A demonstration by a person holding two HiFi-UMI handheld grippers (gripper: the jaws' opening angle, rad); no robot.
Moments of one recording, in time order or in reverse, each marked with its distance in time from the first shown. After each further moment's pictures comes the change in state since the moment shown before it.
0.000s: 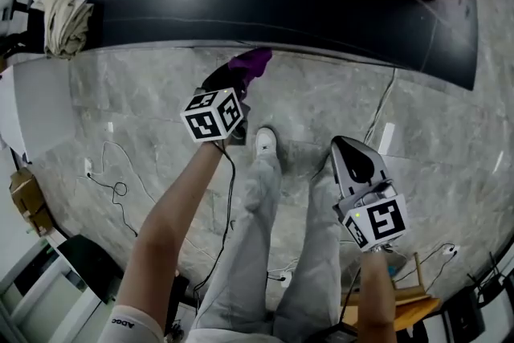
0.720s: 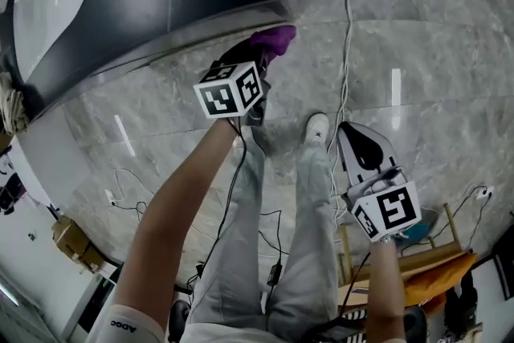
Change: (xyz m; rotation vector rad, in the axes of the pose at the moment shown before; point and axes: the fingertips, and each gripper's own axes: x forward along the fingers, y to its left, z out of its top) left arm 0.107 -0.272 -0.095 0.173 0.207 -0.249; right arm -0.154 -0.140 -0.089 0.196 -0.032 -0.194
